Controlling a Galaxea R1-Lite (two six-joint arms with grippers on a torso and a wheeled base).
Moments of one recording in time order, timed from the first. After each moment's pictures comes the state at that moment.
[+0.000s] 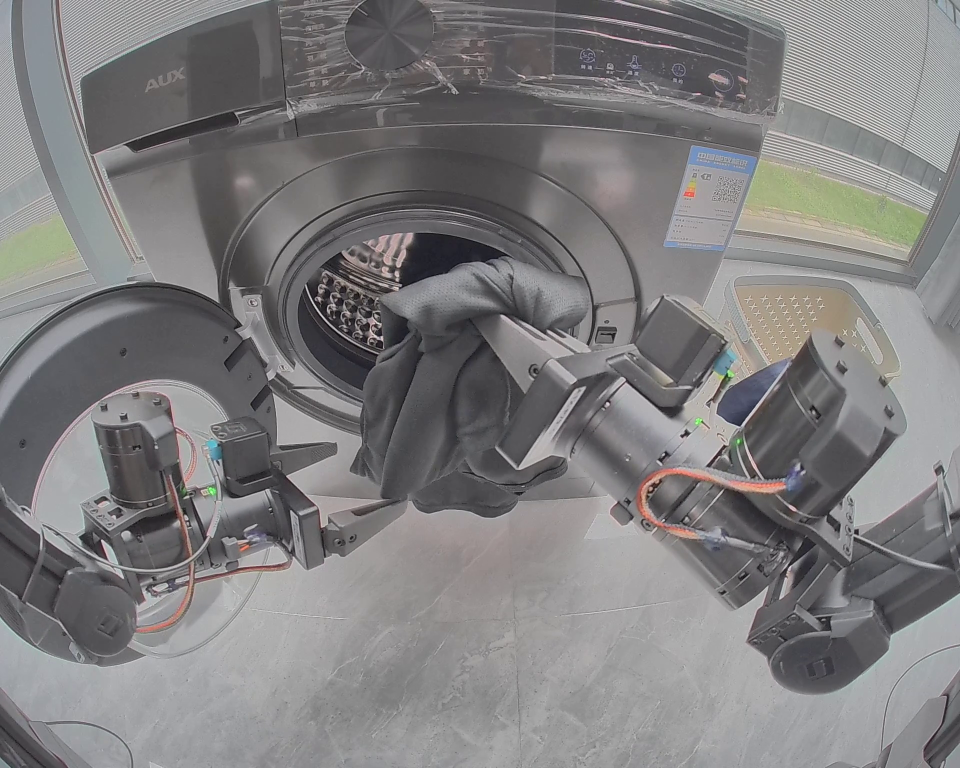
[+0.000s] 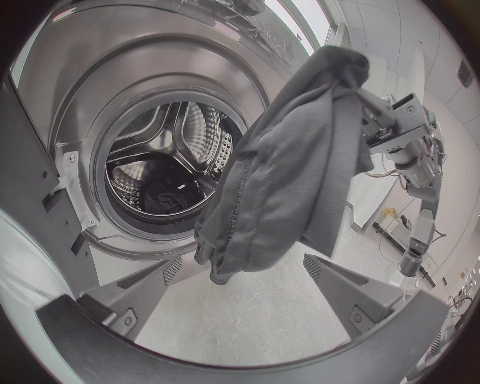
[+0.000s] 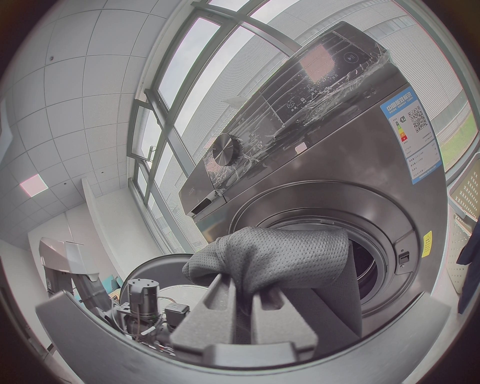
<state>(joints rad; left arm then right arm) -0.36 1.68 -0.49 -0.98 -0.40 0.06 0.93 1.84 -0.85 -1.38 -0.16 0.22</state>
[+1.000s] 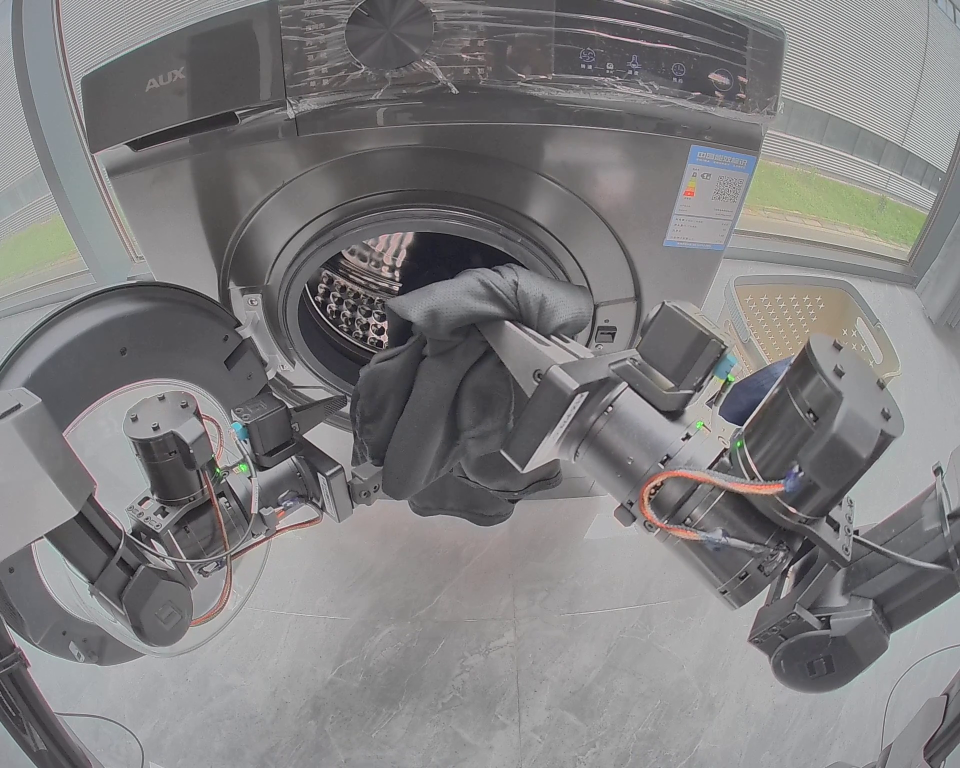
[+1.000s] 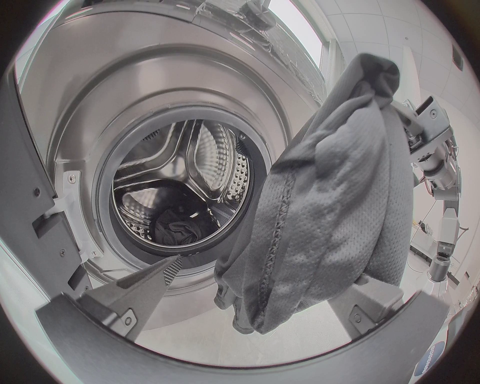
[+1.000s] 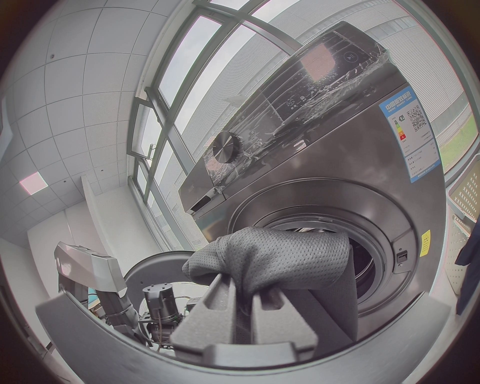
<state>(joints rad) -0.35 1.91 -0.55 -1.38 -0.34 0.03 0.92 1.84 -0.83 -1.38 -0.16 0.22</state>
